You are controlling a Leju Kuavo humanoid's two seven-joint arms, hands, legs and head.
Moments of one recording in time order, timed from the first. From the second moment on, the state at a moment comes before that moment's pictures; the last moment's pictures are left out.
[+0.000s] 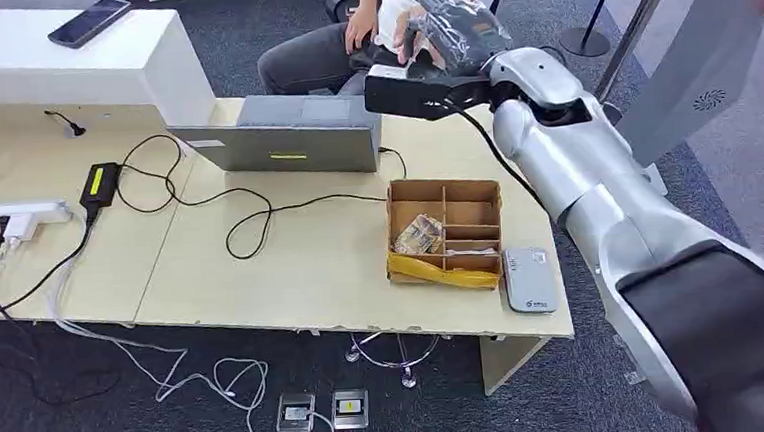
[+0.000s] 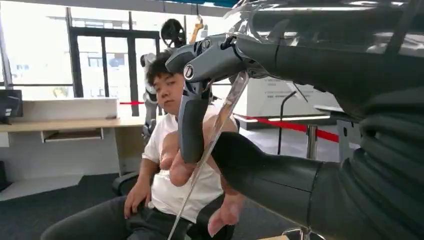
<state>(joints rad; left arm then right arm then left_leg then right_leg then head) -0.18 0.20 -0.23 -0.19 -0.95 0.06 -0.30 -1.36 0.12 0.53 -0.37 1.10 0.03 -0.29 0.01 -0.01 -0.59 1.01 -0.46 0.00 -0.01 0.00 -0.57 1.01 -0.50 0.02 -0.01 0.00</state>
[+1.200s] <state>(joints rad) -0.17 0.20 -0.23 -0.19 -0.95 0.06 -0.30 -1.37 0.13 0.53 -0.35 1.10 0.03 -0.28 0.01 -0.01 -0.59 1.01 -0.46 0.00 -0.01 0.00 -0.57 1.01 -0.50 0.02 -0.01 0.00</state>
